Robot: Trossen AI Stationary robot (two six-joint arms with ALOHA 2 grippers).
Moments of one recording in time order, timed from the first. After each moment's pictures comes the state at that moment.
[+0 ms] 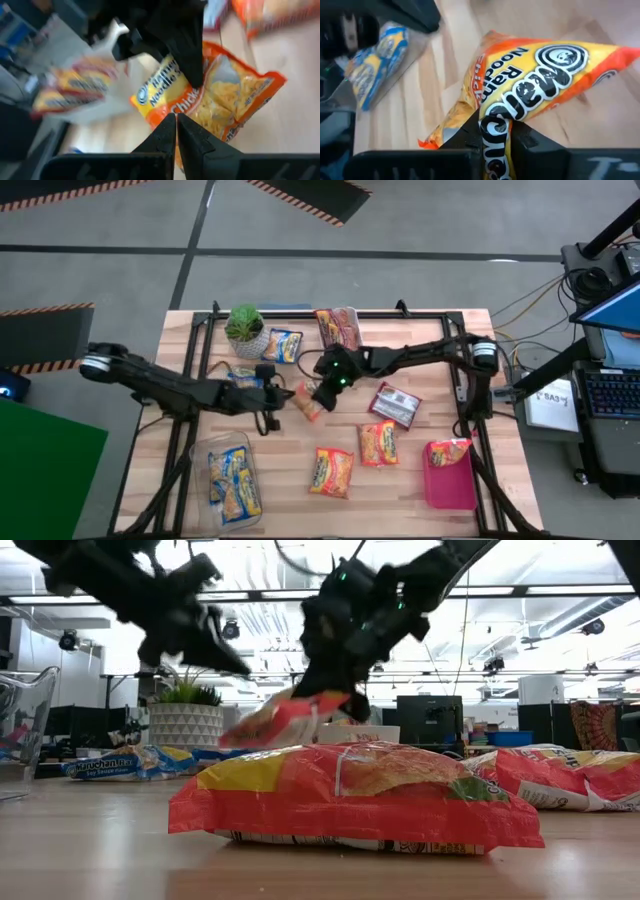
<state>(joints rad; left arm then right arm) -0.18 1.23 0.57 0.09 -0.51 0.23 -0.18 1.88 1.24 -0.09 -0.39 0.43</state>
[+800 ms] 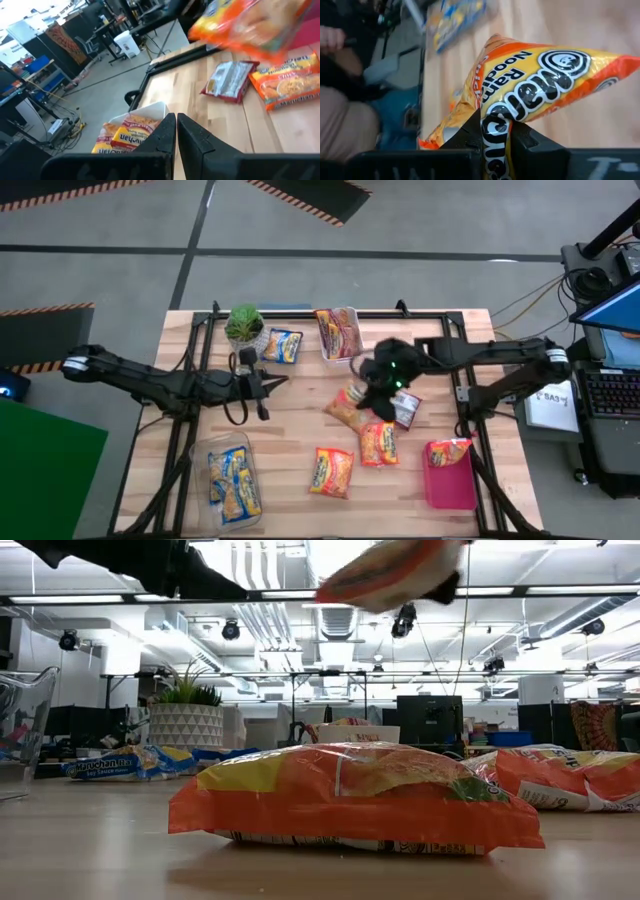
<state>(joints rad) -0.17 0.97 0.56 0.20 -0.52 0.39 -0.01 1.35 1.26 -0.67 -0.39 0.39</state>
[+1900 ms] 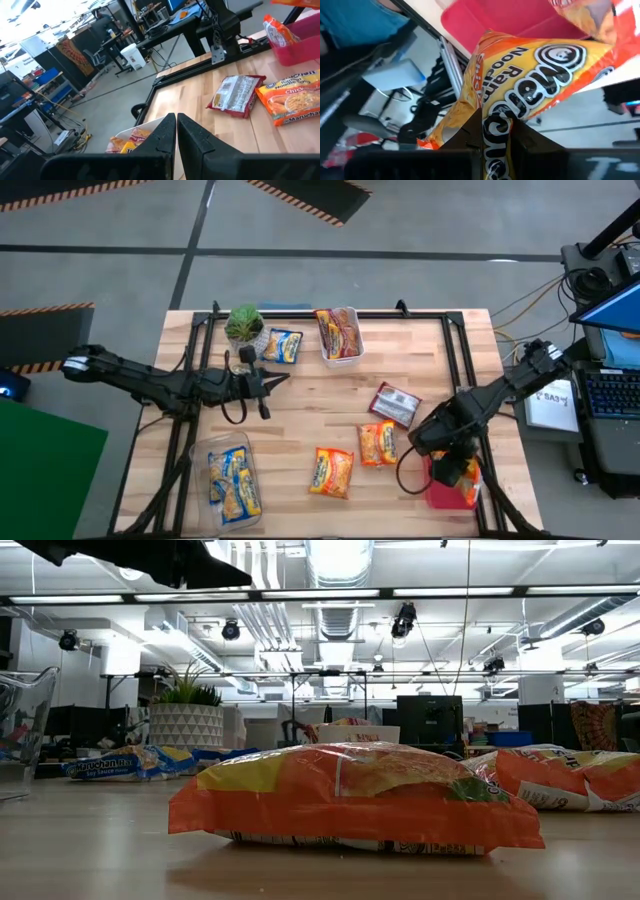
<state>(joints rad) -0.17 0.98 0.56 0.29 -0.52 0.45 0.53 1.39 1.31 -1.46 -0.68 1.18</state>
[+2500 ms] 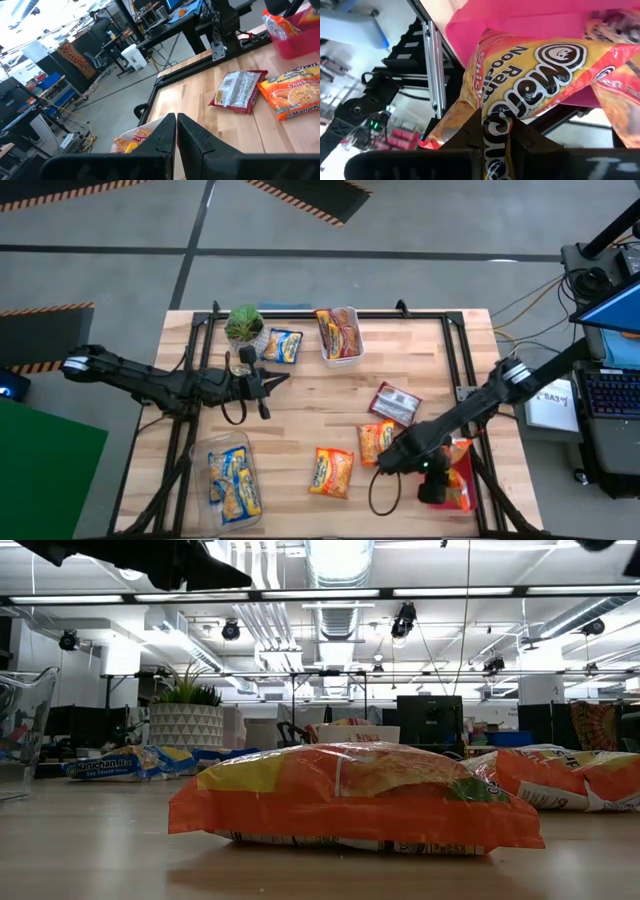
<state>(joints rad) -0.17 0.98 0.56 0.28 -0.52 0.49 0.53 1.73 1.31 -1.43 -0.78 0.64</state>
